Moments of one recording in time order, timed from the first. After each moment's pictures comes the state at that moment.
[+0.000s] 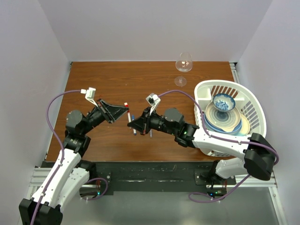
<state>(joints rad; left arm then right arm) -0.24 0.68 0.53 0.28 0.63 -0.90 1.03 1.33 0.83 0.43 -0.15 0.61</state>
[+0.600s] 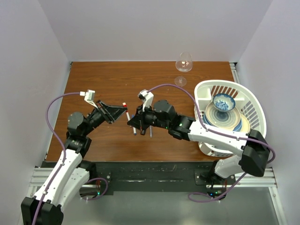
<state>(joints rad) -0.23 0.68 0.45 0.33 0.60 -0.84 1.02 1.41 1.05 0.07 -0.10 0.50</state>
